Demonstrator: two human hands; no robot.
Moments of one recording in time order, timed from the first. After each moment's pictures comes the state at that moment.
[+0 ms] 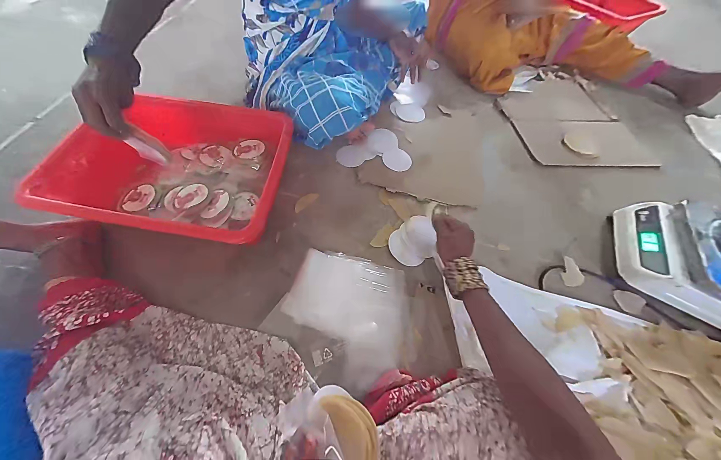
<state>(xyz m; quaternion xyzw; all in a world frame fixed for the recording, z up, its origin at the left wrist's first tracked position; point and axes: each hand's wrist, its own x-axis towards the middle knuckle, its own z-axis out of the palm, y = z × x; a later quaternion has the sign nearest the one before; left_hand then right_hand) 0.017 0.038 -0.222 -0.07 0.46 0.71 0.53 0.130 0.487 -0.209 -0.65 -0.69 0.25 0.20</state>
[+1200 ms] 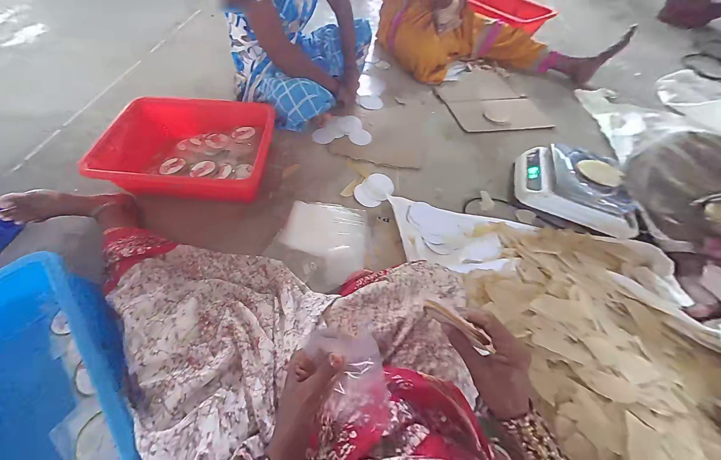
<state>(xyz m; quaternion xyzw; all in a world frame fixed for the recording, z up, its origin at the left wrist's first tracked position) 0.055 -0.033 -0.129 0.19 0.44 0.70 0.53 0.298 0.105 -0.115 -0.45 -0.74 0.23 0.45</state>
